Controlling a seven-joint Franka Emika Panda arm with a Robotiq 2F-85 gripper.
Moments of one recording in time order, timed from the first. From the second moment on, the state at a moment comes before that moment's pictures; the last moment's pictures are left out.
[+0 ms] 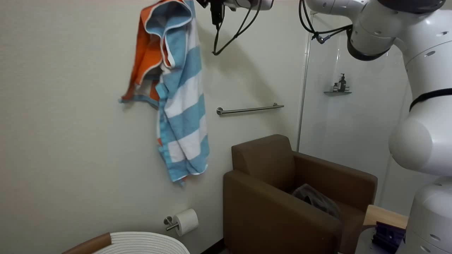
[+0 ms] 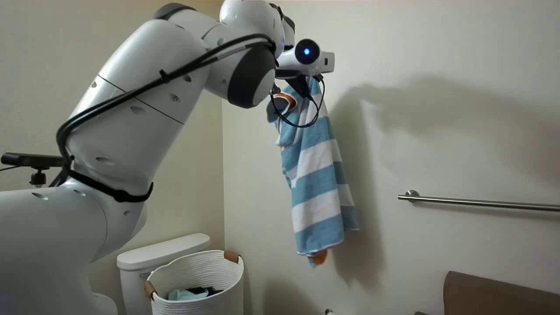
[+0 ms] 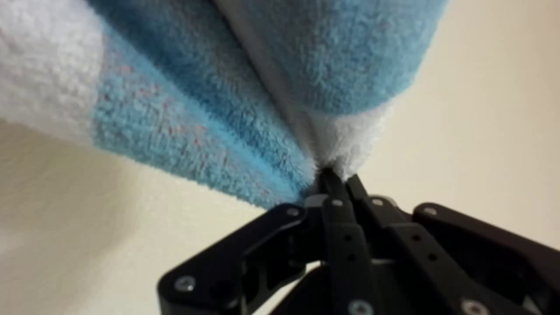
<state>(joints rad) -0.97 0.57 1.52 -1.25 0.98 3.10 -0.69</state>
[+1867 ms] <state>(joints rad) -1.32 0.56 2.08 -1.71 0.79 2.87 -0.55</state>
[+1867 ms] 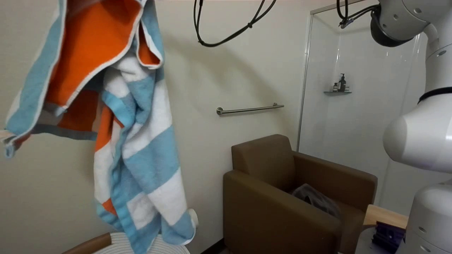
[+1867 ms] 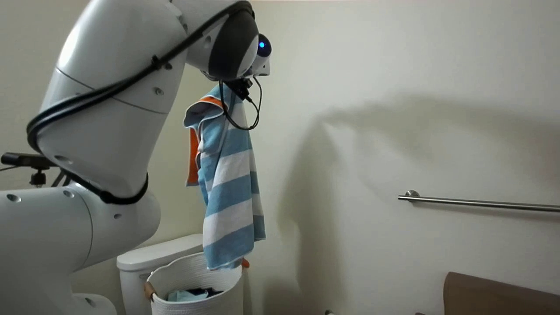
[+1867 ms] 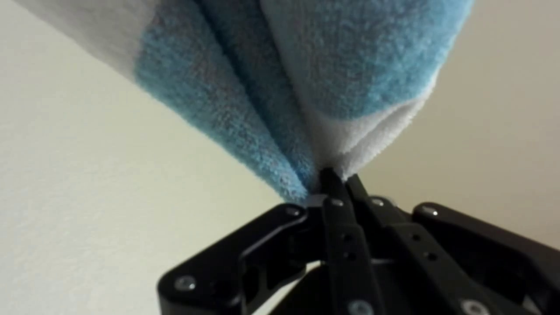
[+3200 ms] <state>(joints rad) -0.70 1.14 2.02 -1.64 0.08 2.81 -0.45</state>
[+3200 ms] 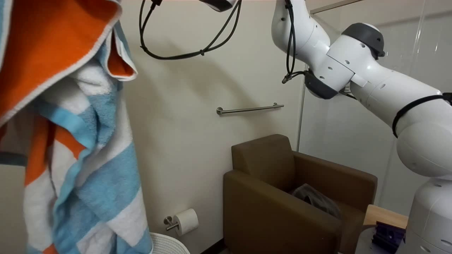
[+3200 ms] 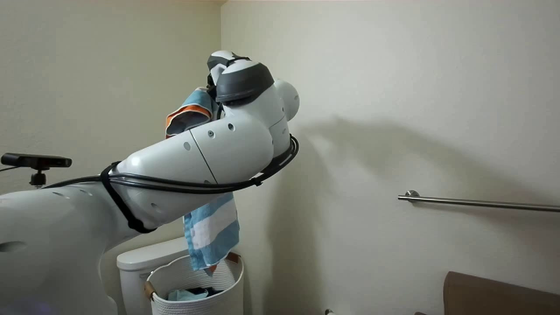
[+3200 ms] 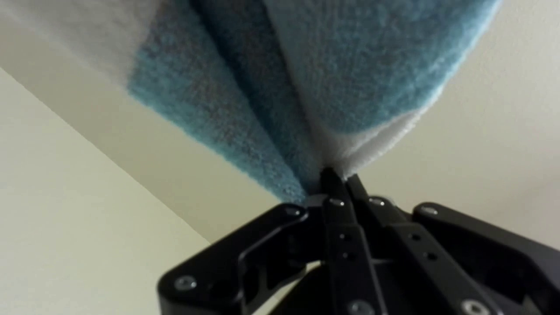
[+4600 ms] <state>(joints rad) -0.63 1.34 1.97 -1.66 0.08 2.62 -0.24</state>
